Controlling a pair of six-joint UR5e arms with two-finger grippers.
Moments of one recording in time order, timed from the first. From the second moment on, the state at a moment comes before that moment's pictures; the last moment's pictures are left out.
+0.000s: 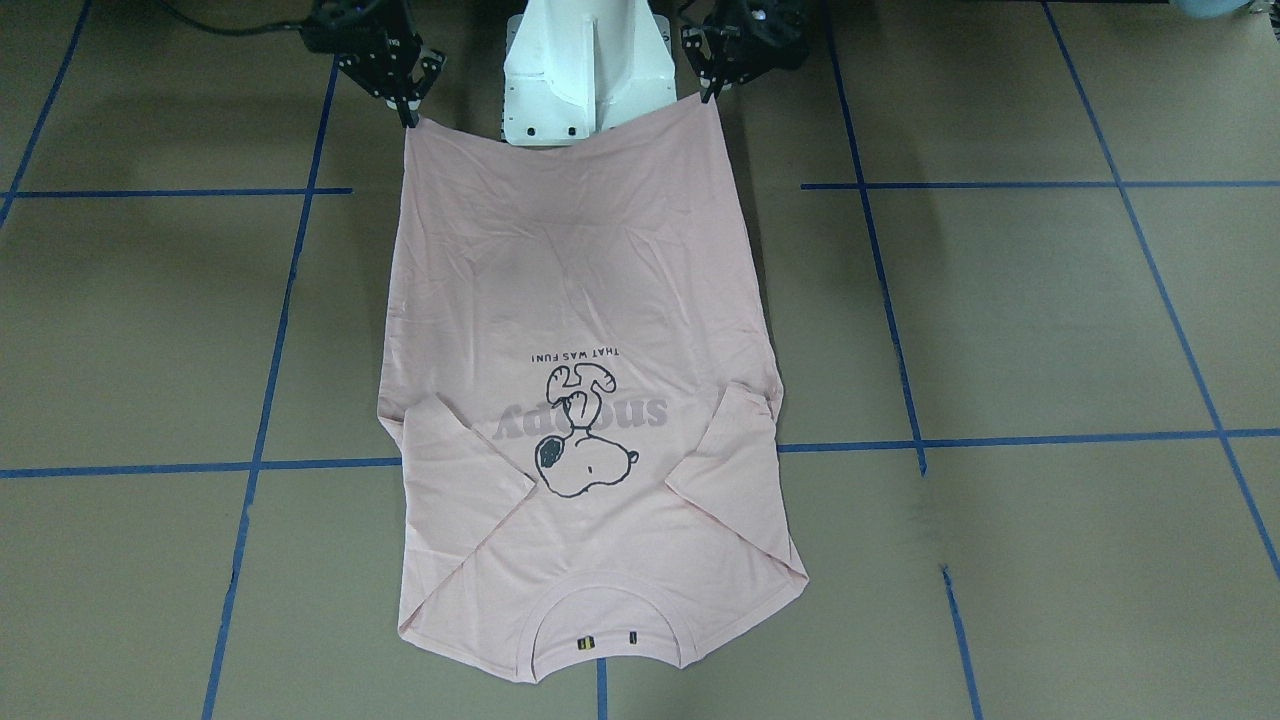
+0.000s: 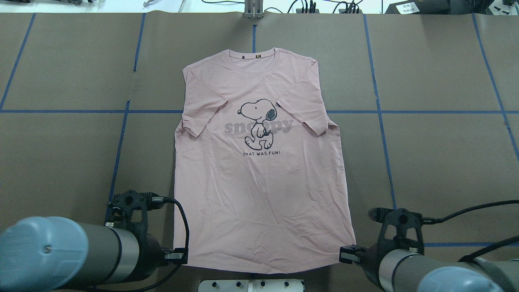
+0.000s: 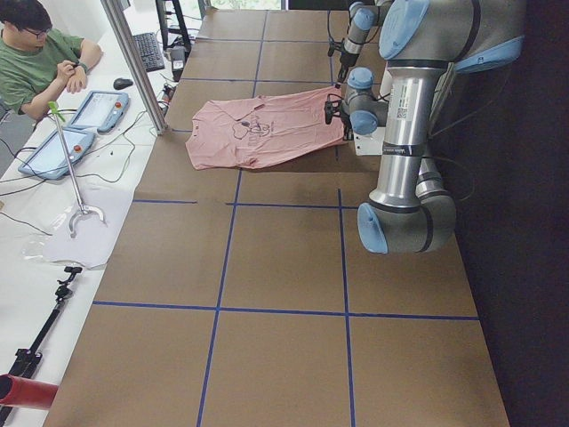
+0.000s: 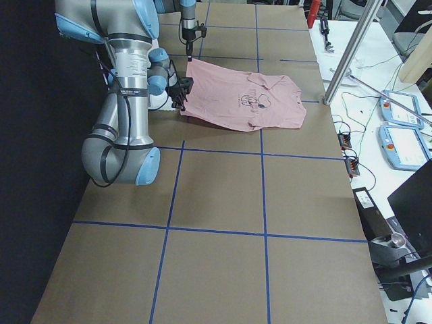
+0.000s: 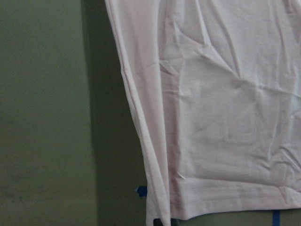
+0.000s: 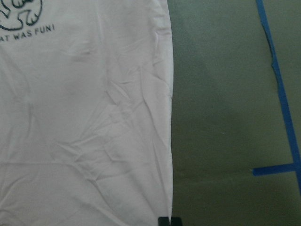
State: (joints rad) left arm -0.20 -1.84 -2.40 -1.50 -1.75 -1.49; right arm 0.03 -1.52 2.50 -1.71 1.41 1.70
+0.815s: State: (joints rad) left arm -0.59 -2.08 -2.34 -1.18 -1.89 -1.15; right arm 0.48 -1.11 2.47 -2.17 1.71 1.34
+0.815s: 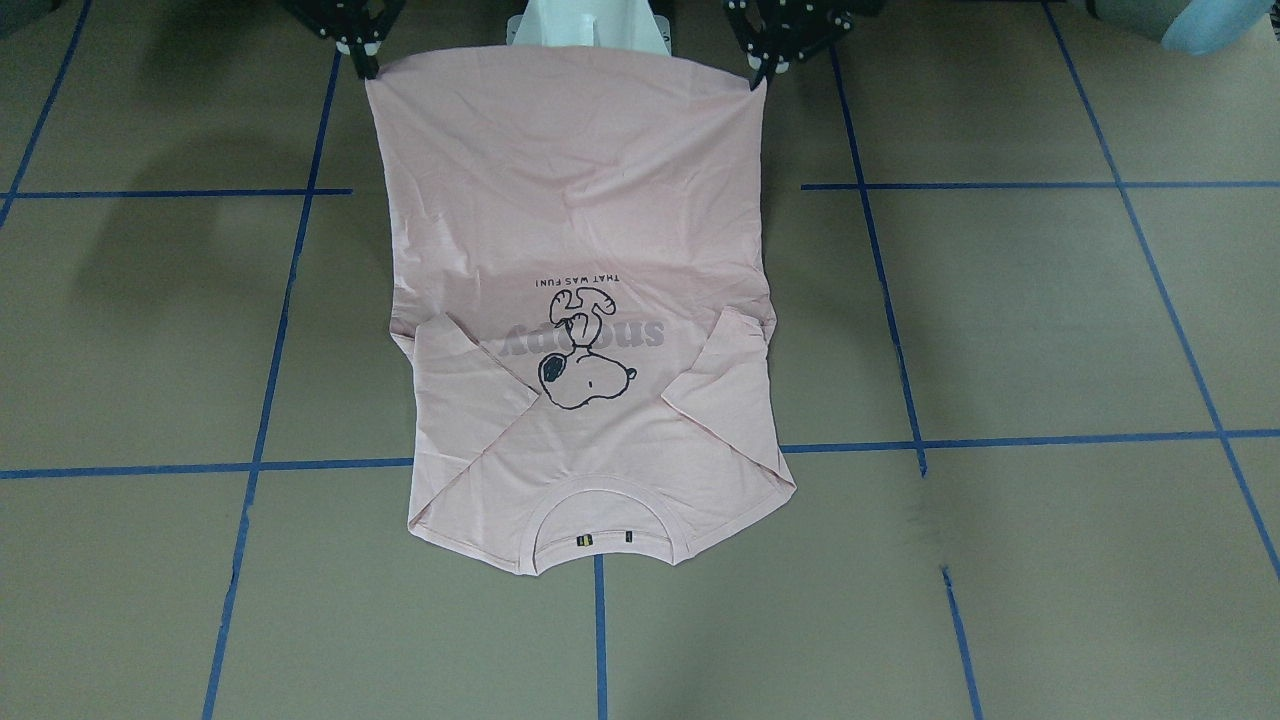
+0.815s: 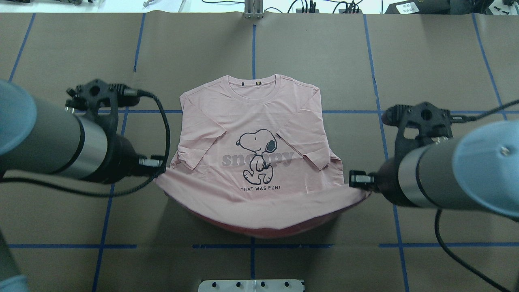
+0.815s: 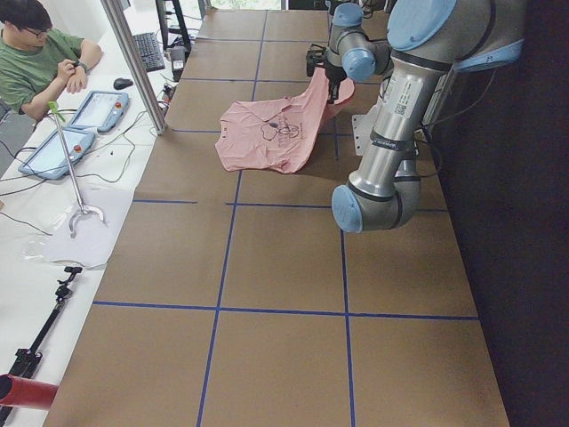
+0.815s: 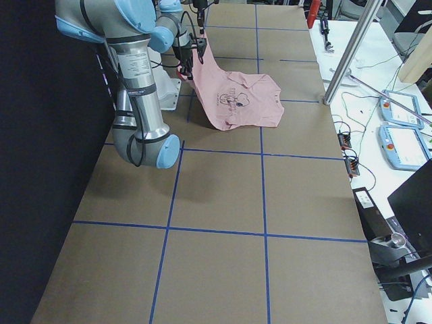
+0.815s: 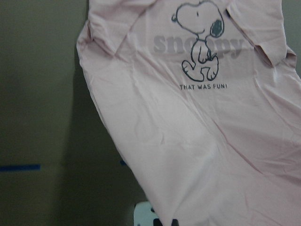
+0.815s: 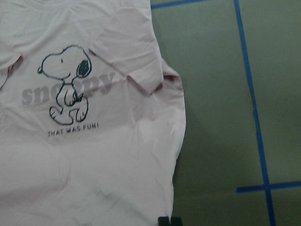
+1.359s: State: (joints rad) left arm -0.78 -2.14 -1.87 -1.53 -1.89 -1.01; right arm 0.69 -1.02 1.92 -1.71 1.75 1.23
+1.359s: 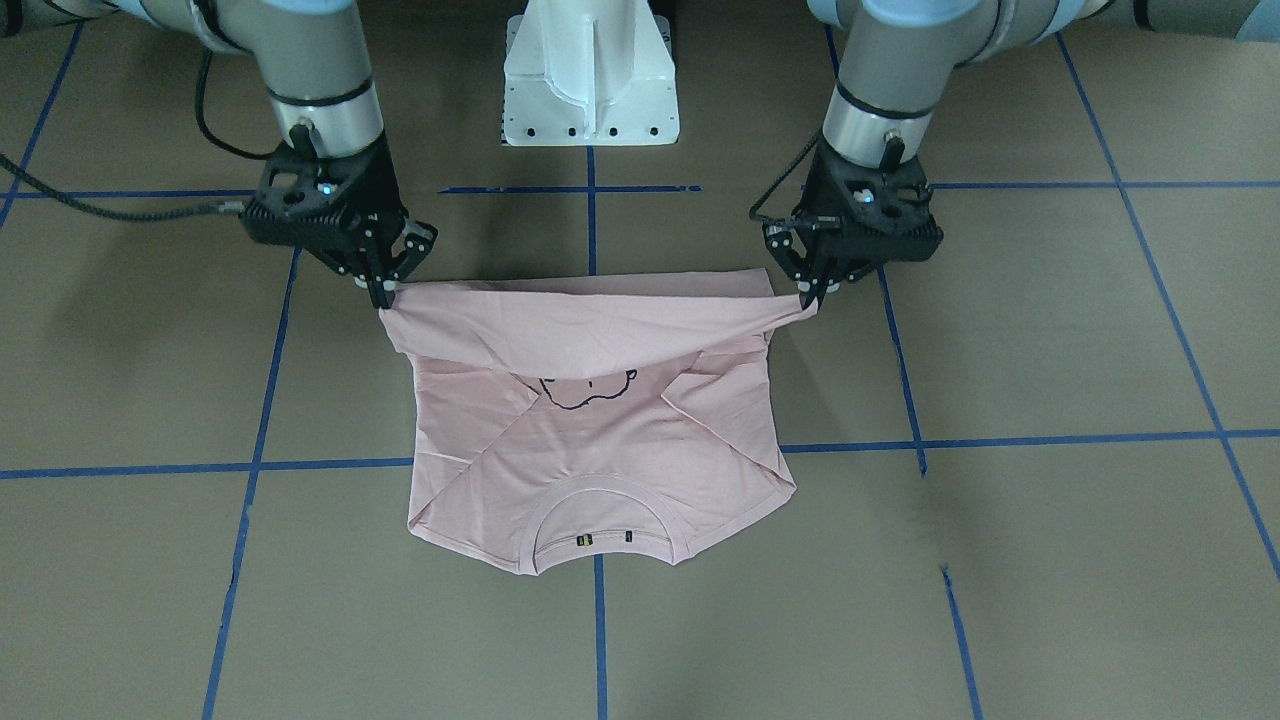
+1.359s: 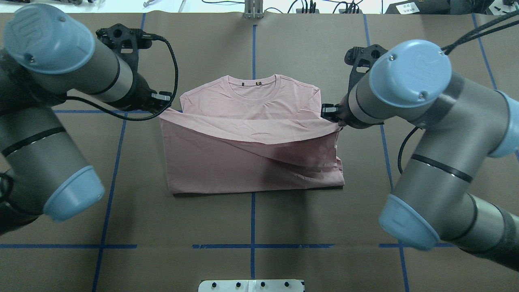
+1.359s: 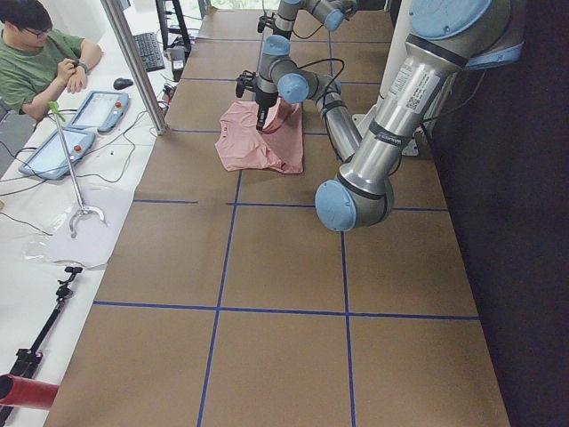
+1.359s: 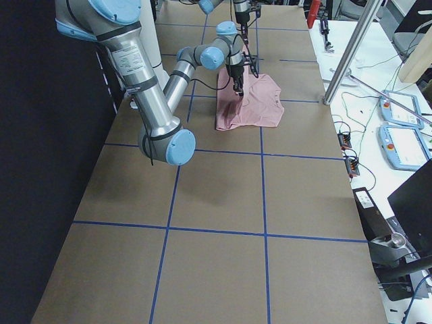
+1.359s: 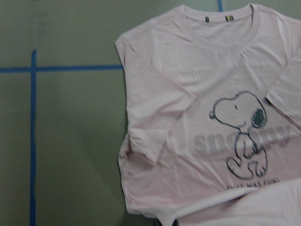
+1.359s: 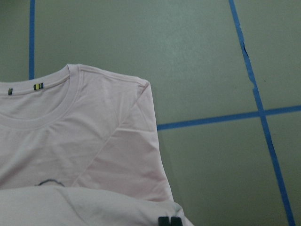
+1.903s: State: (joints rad) left arm -0.82 -2.21 -1.51 -1.81 -1.88 -0.96; right arm 0.76 -0.88 1.46 -1.41 1.75 1.18
